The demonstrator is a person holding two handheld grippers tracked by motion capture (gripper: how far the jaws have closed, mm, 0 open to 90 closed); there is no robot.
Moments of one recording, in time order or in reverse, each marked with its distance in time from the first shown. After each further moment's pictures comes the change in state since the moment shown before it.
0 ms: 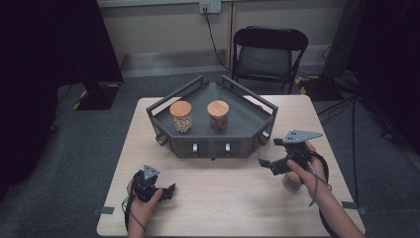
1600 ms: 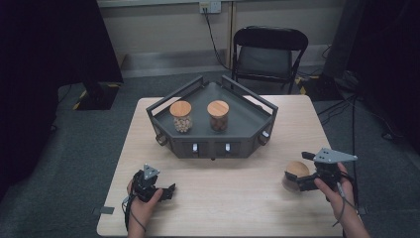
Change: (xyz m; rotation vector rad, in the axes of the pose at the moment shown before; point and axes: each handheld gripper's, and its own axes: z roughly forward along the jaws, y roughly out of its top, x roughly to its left) left arm 0.000 0.000 0.000 0.000 0.000 0.000; right arm 0.004 -0.071 -0.056 -0.038 -0.120 0.022
